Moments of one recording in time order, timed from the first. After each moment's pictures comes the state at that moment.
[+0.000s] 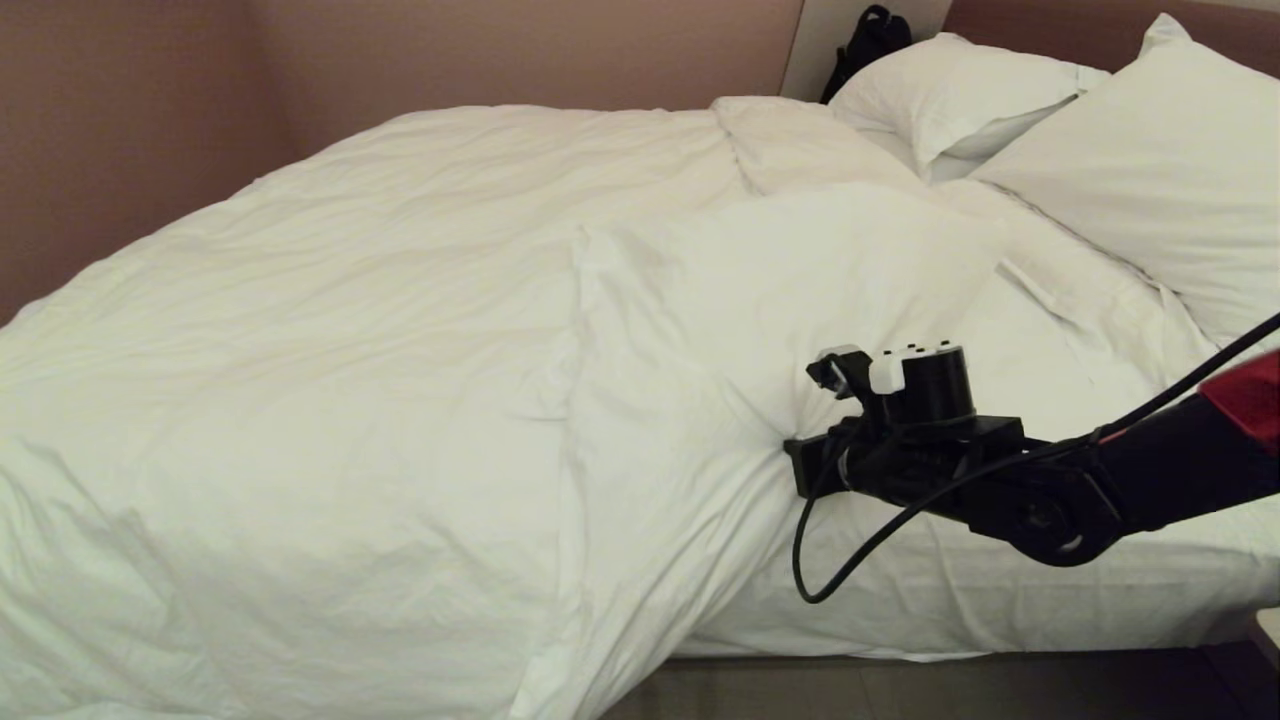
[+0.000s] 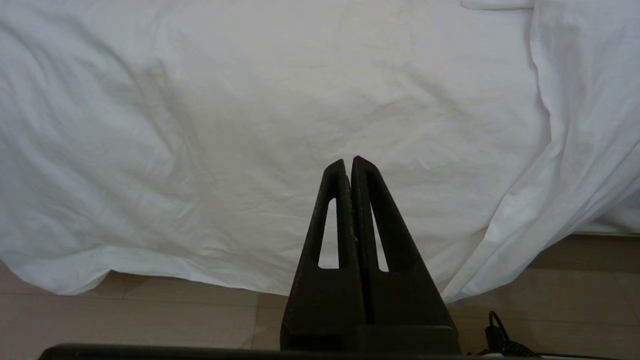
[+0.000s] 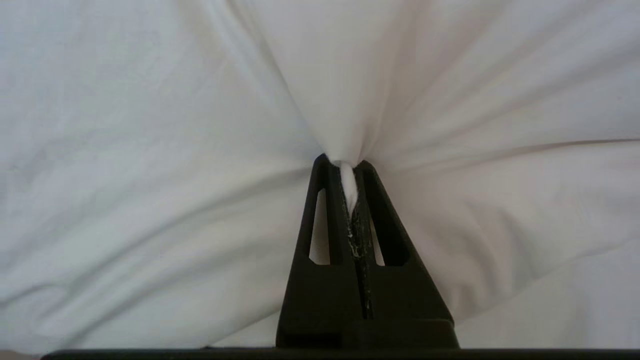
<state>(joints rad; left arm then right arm) 0.01 0.00 0.00 0.00 0.01 -0.03 0.44 1.95 -0.98 -0.52 -0.05 0.02</state>
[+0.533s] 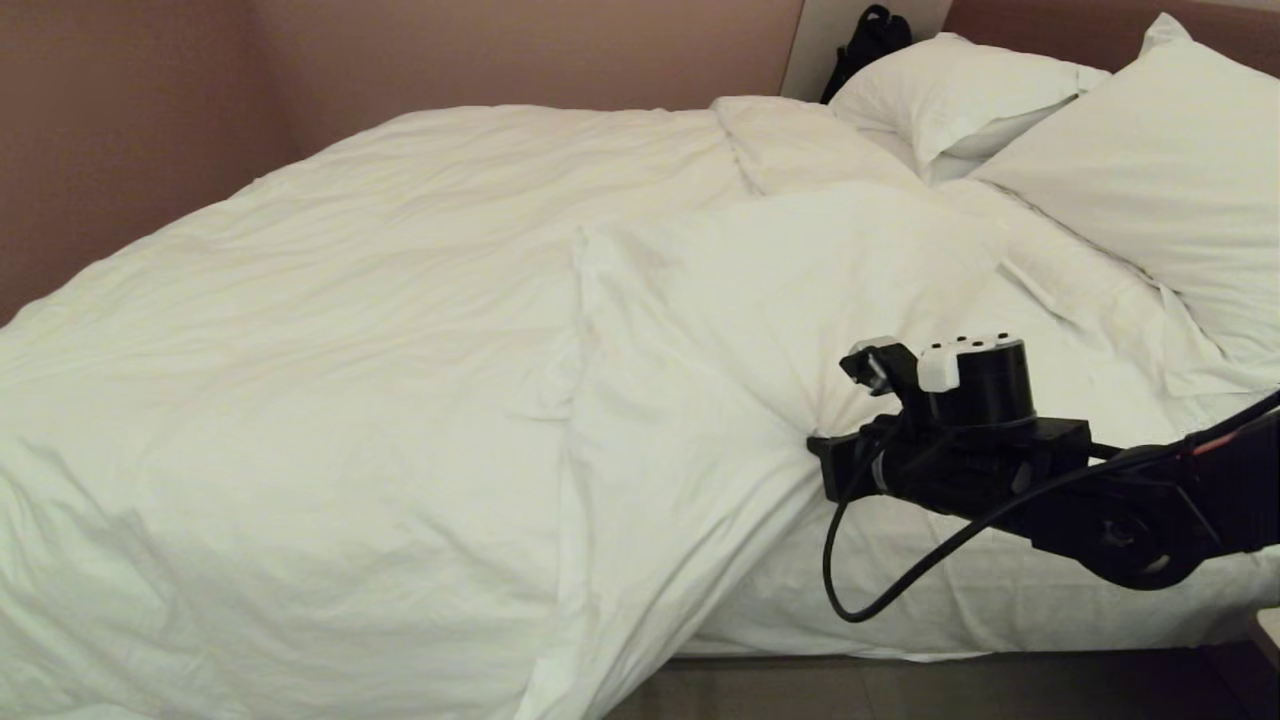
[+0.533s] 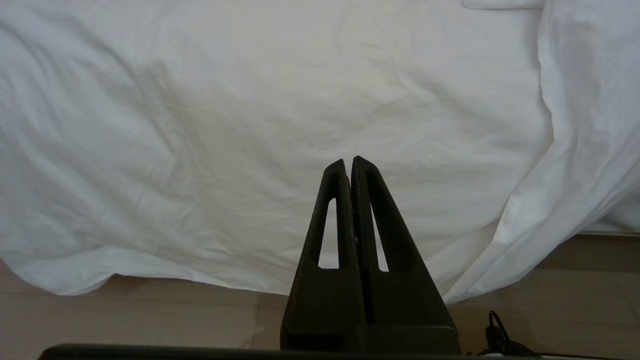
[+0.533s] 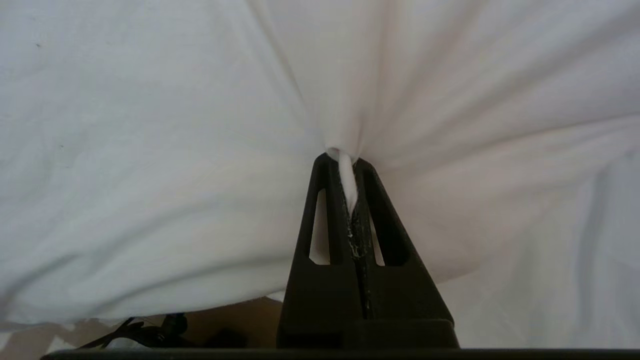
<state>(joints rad) 0.01 0.00 0.00 0.00 0.01 -0.03 0.44 1.83 -0.88 -0.52 -0.06 0.02</state>
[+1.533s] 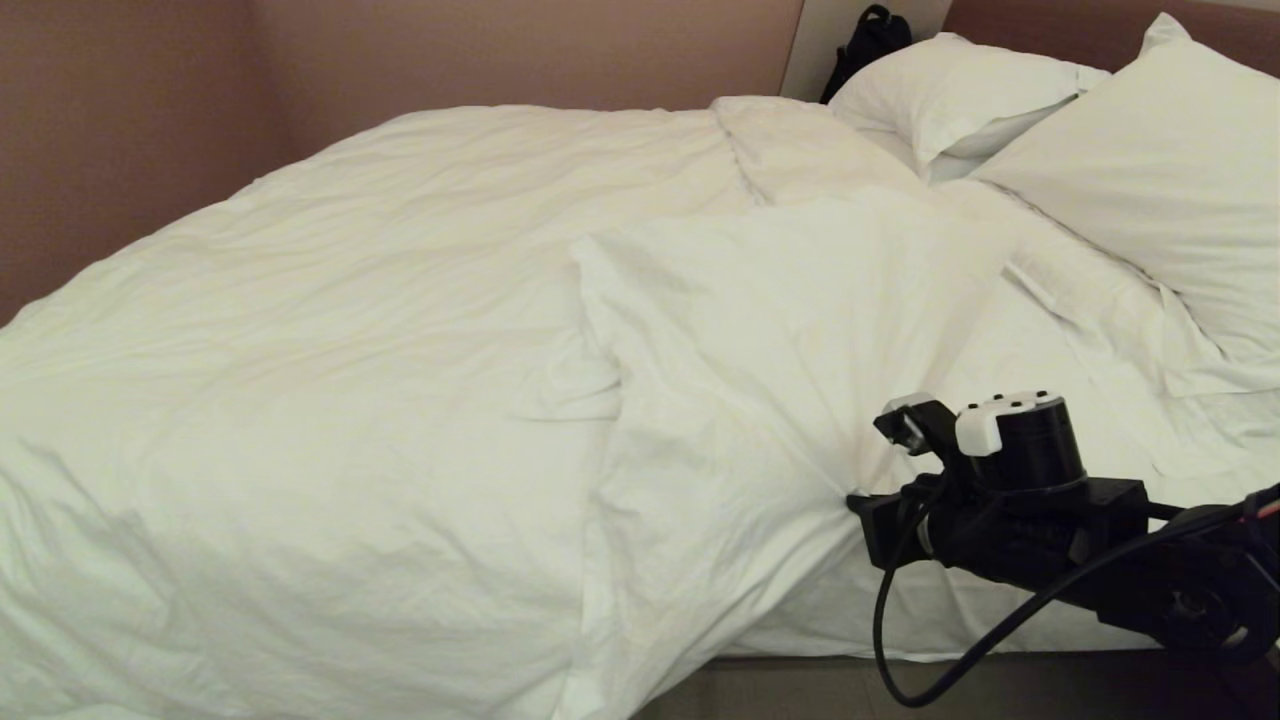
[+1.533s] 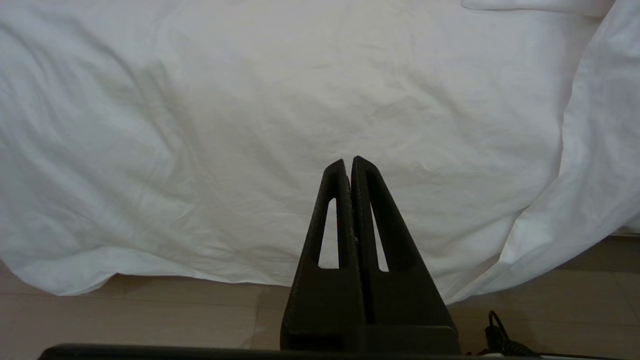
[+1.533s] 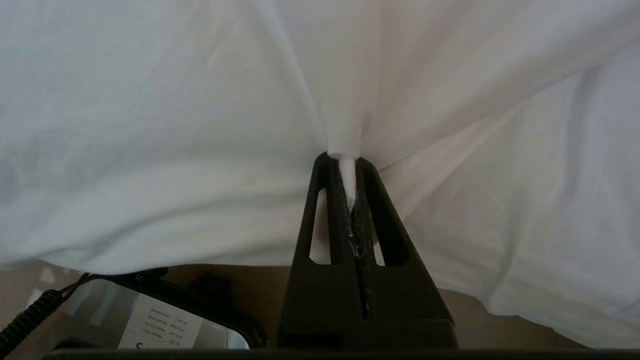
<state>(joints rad) 0.01 0.00 0.00 0.00 0.01 -0.03 0.43 1.77 -0.68 -0.53 -0.07 0.02</state>
